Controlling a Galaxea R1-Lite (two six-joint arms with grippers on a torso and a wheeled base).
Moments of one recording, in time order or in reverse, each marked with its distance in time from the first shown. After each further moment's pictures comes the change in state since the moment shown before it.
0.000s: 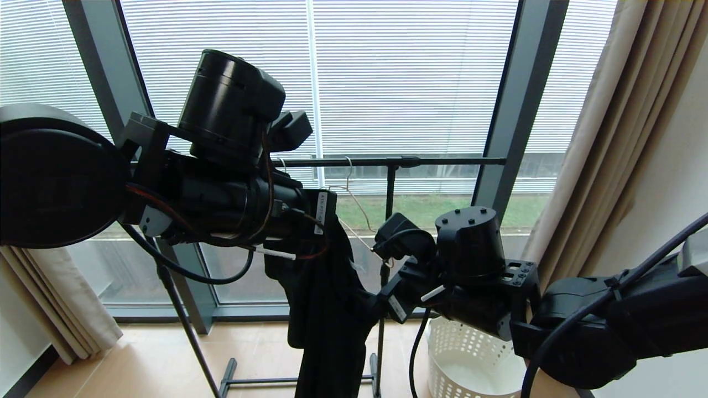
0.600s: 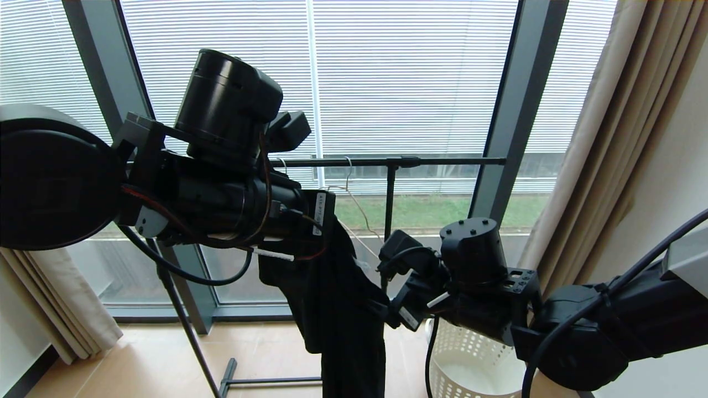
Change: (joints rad) left arm 0.000 -0.007 0.007 0.000 0.000 0.000; right arm -0.034 0.021 0.055 -0.034 0.005 -0.130
